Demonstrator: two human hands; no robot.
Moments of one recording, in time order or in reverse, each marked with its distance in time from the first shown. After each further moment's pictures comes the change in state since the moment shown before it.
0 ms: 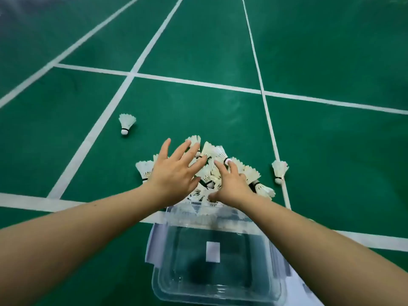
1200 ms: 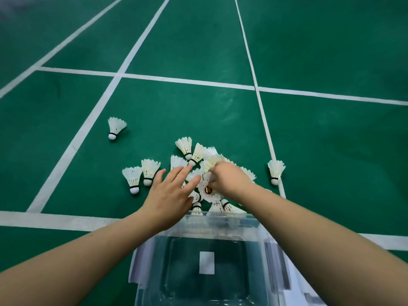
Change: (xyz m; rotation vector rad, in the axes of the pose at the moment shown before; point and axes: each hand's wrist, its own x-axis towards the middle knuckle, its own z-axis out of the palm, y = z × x) left_hand 0.006 0.034 0.051 -0.131 -0.065 -0.017; right_hand 0.037 0.016 -0.020 -0.258 0.042 -0.287
